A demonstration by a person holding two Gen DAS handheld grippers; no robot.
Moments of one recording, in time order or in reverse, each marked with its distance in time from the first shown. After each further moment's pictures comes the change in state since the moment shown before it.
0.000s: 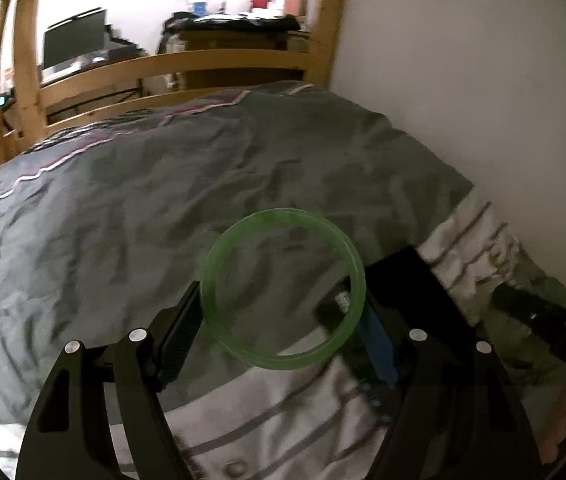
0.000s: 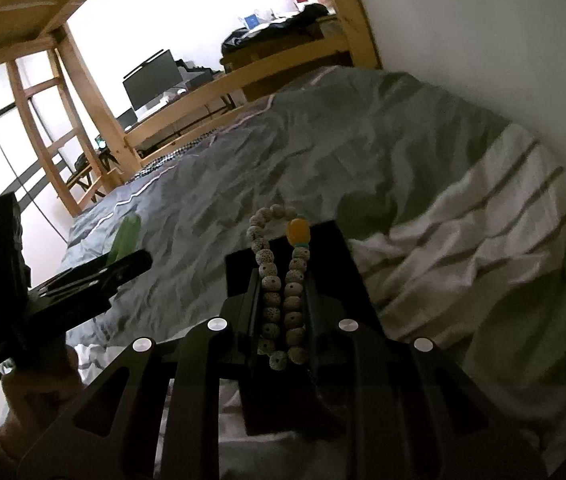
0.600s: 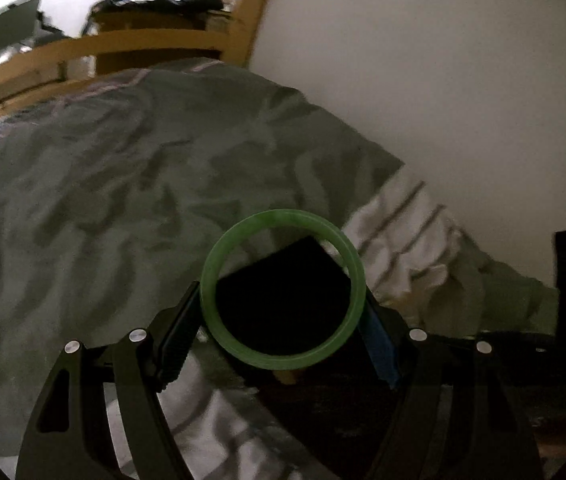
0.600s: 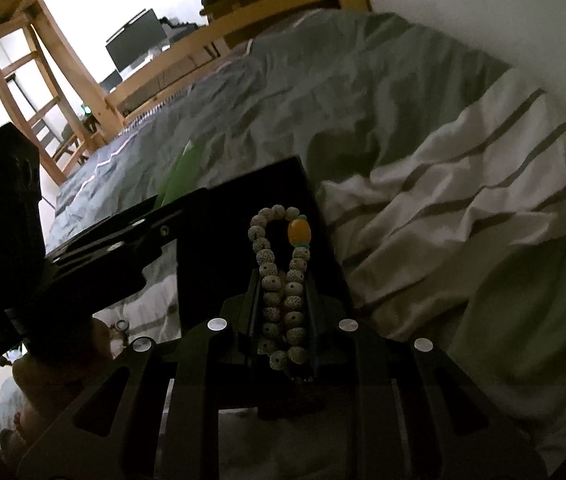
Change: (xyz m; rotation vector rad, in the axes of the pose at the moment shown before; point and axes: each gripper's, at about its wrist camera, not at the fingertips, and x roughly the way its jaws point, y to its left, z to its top) left arm 0.061 -0.063 -0.009 0.043 0.033 -0.294; right arm 0.038 -0.030 -0.012 0.010 0.196 -0.018
